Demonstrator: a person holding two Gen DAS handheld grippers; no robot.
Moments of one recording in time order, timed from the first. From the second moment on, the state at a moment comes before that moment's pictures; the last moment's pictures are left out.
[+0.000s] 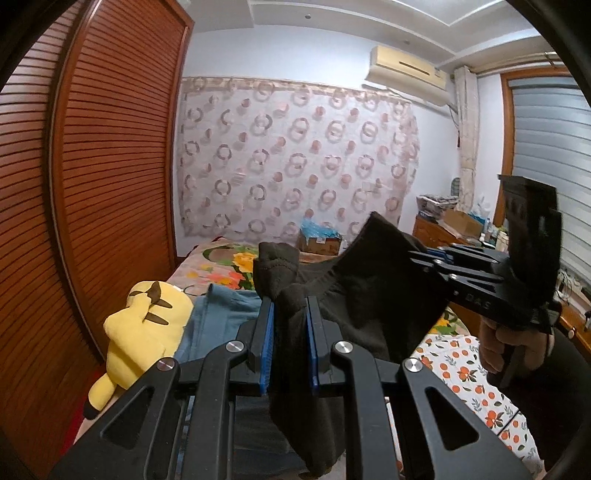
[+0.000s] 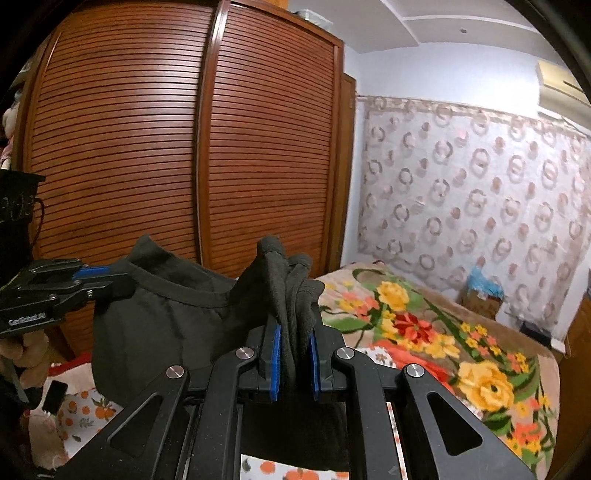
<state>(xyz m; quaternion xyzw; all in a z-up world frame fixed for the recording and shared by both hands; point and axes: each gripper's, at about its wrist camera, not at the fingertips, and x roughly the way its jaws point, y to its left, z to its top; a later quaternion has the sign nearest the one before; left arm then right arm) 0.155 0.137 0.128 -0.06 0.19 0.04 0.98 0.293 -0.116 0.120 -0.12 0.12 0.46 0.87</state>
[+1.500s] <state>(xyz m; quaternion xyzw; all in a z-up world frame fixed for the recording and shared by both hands) 0.153 0.169 0.093 -0.09 0.22 0.09 0.97 0.407 -0.083 0.105 -0.14 0.20 0.52 0.82</state>
